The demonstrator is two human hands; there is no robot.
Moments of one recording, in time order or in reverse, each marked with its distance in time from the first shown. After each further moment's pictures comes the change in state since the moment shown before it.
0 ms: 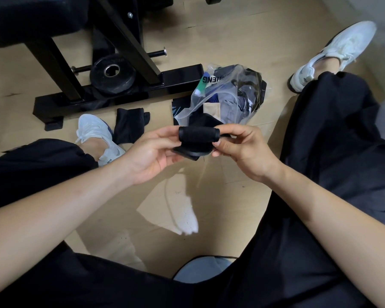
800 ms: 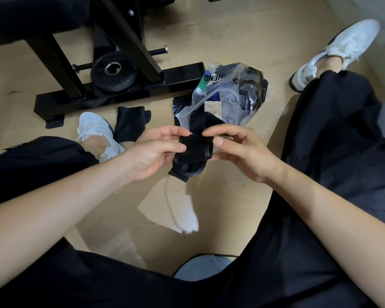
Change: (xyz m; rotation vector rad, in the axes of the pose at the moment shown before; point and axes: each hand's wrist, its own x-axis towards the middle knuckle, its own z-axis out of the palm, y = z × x) left_hand 0.001 -0.002 -0.005 0.116 -0.043 0.008; right_hand -0.007 -0.010 0.005 0.032 -0.130 0.149
